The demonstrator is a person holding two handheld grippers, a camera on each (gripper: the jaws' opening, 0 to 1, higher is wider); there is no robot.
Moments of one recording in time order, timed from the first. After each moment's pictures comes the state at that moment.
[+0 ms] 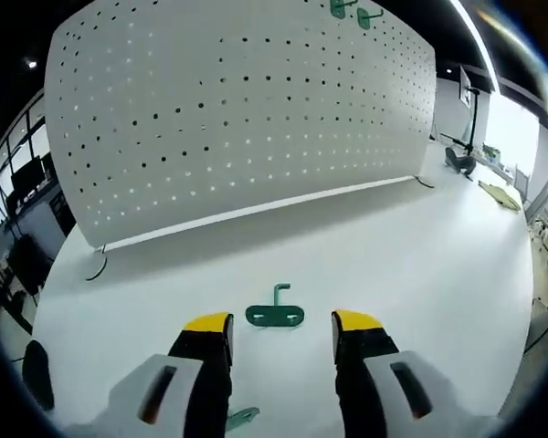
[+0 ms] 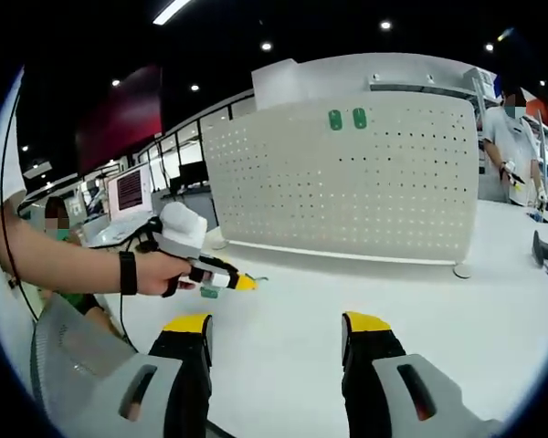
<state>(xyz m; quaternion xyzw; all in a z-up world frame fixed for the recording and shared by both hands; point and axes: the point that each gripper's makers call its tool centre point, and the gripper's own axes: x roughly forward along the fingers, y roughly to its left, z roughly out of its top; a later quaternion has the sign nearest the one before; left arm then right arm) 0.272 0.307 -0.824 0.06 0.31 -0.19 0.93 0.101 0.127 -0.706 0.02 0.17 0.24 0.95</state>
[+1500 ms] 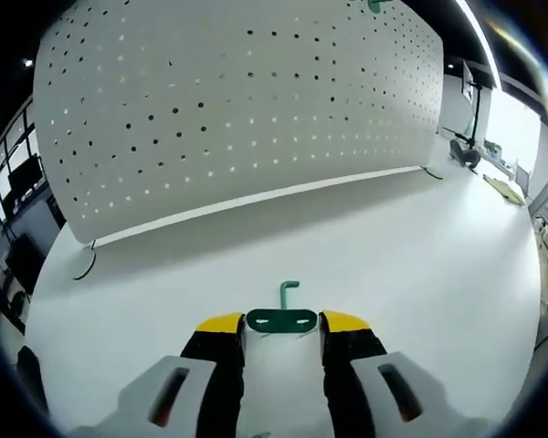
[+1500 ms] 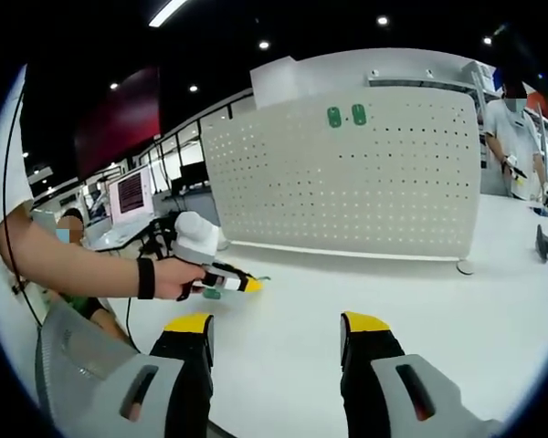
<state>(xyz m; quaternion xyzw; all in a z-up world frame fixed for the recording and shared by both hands) 0.280 0.304 -0.842 0.07 0.32 -0.19 0.92 0.103 0.128 -0.706 0.03 0.18 0.25 0.95</state>
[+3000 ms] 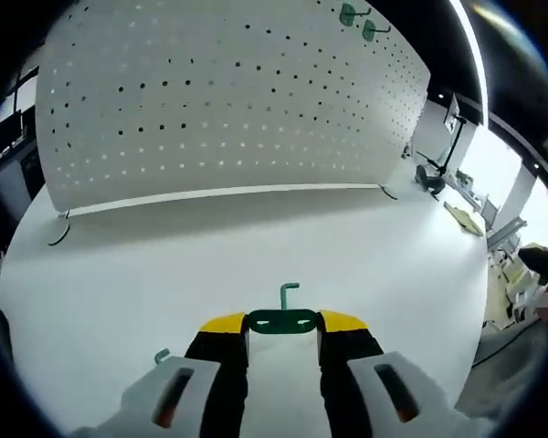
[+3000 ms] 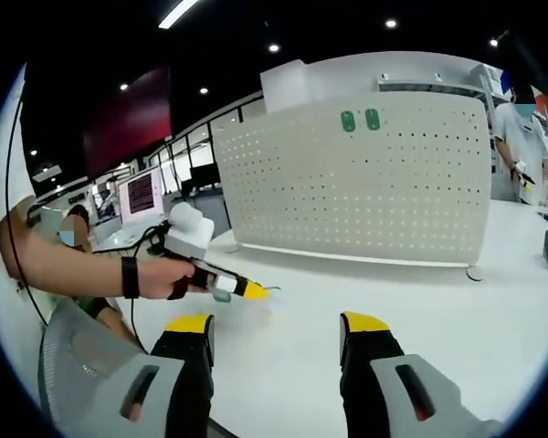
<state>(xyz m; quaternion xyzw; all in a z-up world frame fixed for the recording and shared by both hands) 0.243 0.284 -0.821 -0.04 0.35 -0.26 0.90 0.100 0.141 -0.702 0.03 0.17 0.27 0.95</state>
